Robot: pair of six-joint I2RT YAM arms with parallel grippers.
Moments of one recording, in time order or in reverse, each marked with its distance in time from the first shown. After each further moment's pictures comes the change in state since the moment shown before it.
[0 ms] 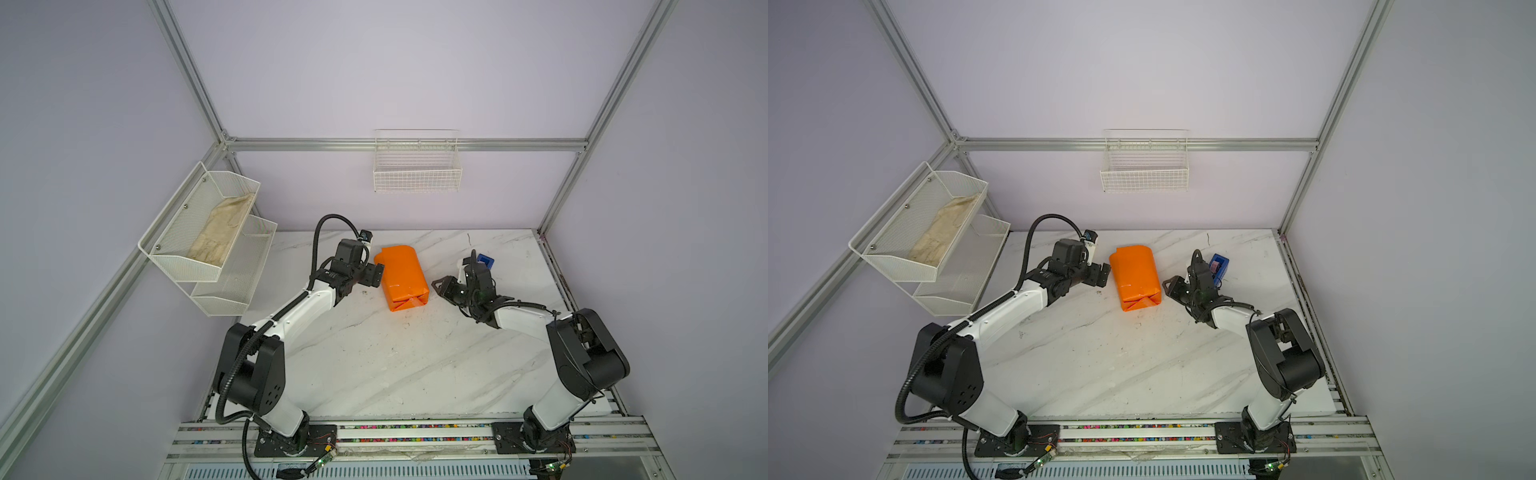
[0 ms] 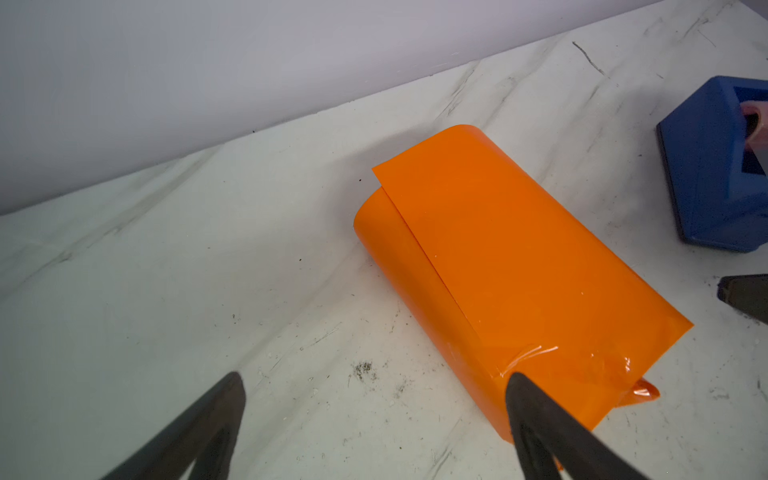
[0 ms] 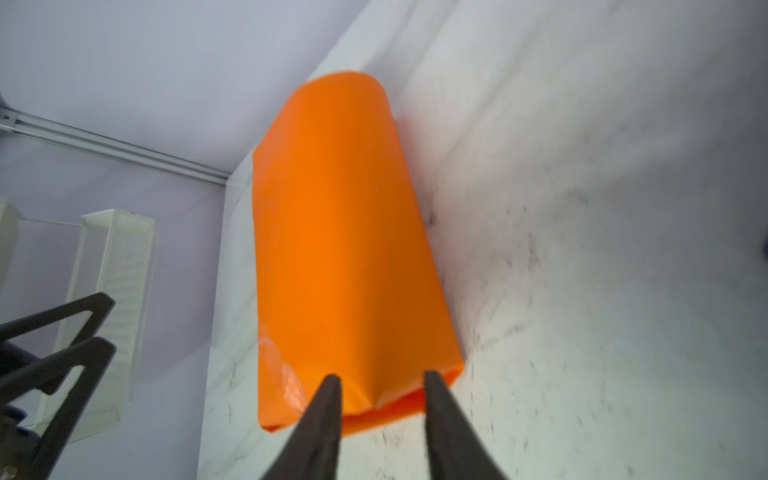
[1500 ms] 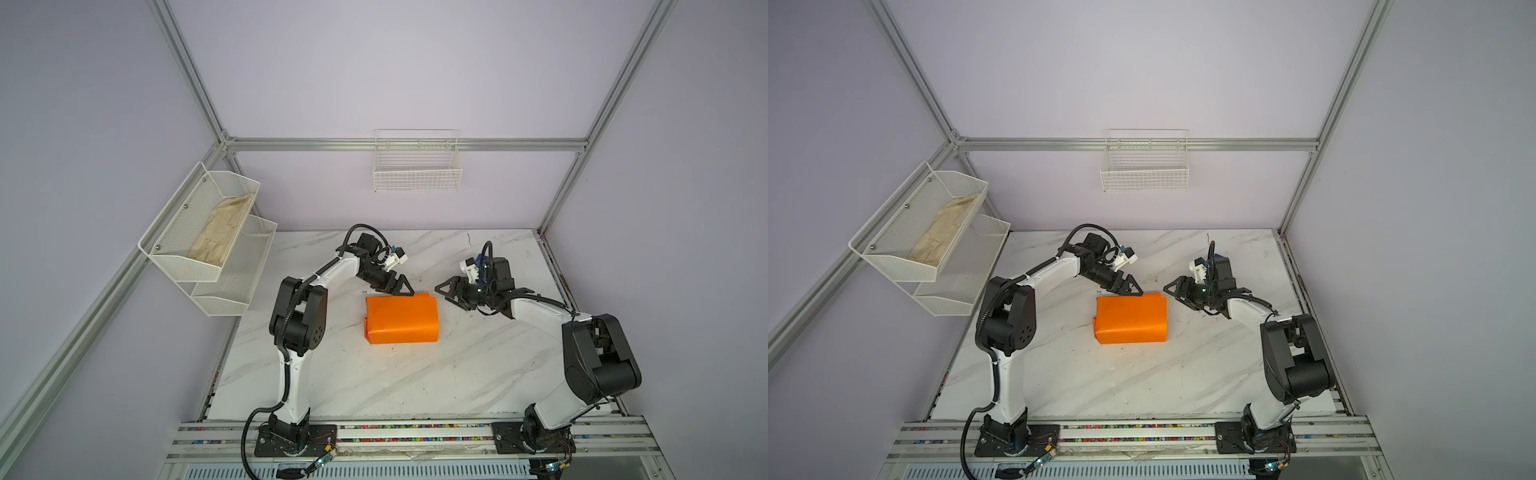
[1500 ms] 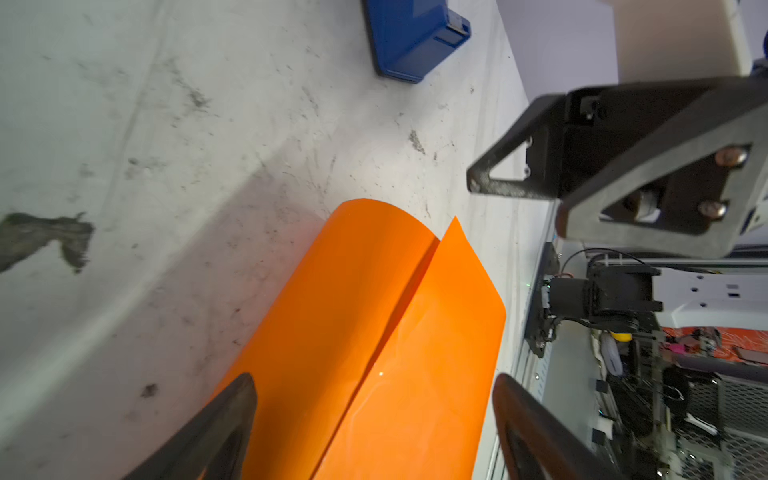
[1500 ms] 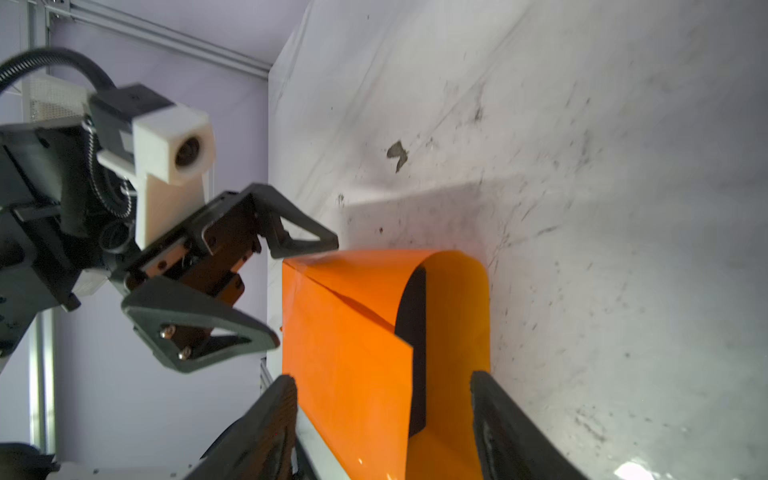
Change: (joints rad) left arm 0.028 0.466 0.422 -0.497 0.875 0.151; right arm -0.138 -0.080 -0.039 -0.257 -0.473 -0.120
